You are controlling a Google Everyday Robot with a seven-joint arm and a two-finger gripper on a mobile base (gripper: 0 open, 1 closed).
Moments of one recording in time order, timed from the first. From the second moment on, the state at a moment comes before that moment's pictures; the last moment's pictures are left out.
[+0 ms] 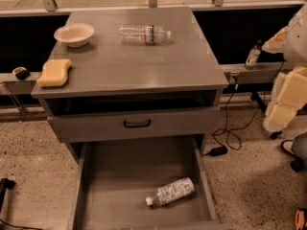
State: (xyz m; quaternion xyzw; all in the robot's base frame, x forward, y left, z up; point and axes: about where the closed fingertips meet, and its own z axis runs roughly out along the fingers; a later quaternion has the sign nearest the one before) arm 0.438 -0.217 0.977 -0.60 0.78 -0.03 0.16
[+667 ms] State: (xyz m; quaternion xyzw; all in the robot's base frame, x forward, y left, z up) arm 0.437 -0.212 0.974 -0.62 0.77 -0.04 0.14
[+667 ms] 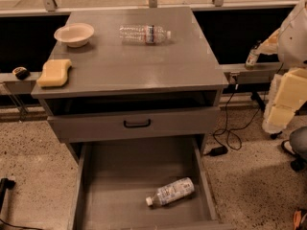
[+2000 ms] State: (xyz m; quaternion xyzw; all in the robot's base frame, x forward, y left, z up) arm 0.430 -0.127 0.822 -0.65 0.74 -0.03 0.18
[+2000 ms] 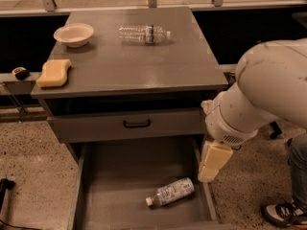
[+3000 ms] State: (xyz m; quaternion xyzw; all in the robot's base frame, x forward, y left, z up) arm 0.397 -0.074 0.634 -0.72 0.68 0.08 0.11
